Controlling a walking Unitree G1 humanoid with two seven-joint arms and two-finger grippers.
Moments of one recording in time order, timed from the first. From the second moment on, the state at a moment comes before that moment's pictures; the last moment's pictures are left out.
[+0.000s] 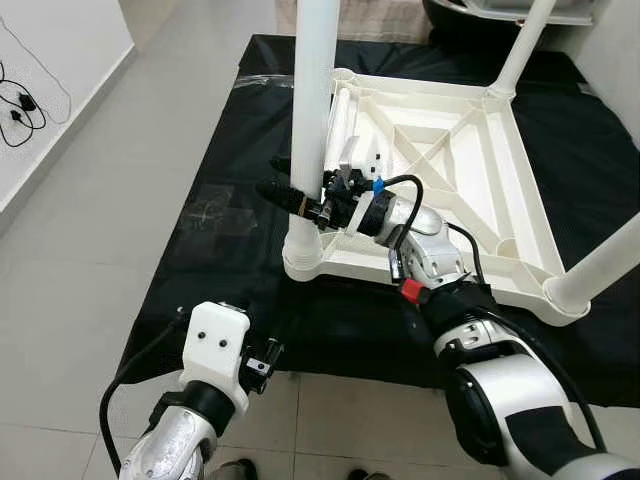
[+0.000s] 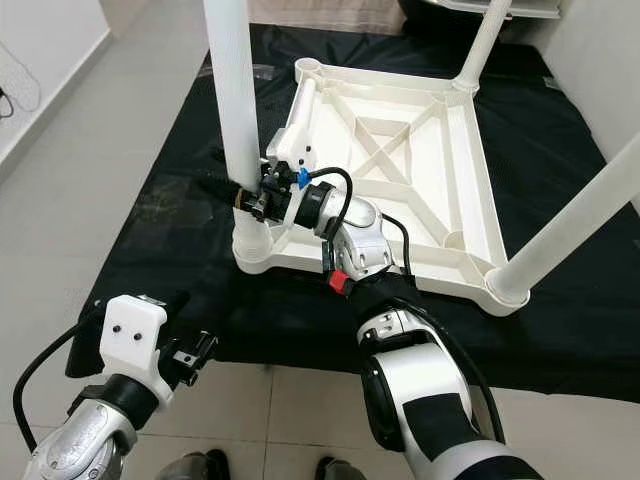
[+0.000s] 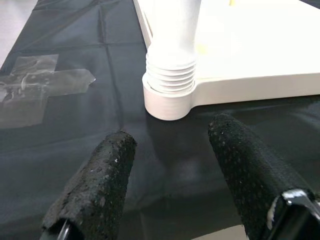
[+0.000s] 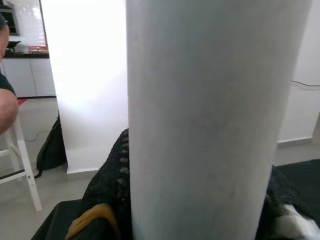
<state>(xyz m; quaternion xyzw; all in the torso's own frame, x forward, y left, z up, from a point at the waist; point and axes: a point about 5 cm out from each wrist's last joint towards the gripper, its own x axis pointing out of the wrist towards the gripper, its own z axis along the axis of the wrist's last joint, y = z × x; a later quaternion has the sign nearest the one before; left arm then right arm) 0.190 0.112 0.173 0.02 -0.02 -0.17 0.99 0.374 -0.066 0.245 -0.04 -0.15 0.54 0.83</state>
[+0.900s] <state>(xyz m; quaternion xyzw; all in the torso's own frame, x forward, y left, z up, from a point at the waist) 0.198 0.124 0.177 0.04 -0.03 -0.15 0.99 0.379 -0.071 0.235 0.02 -0.16 0.37 0.92</state>
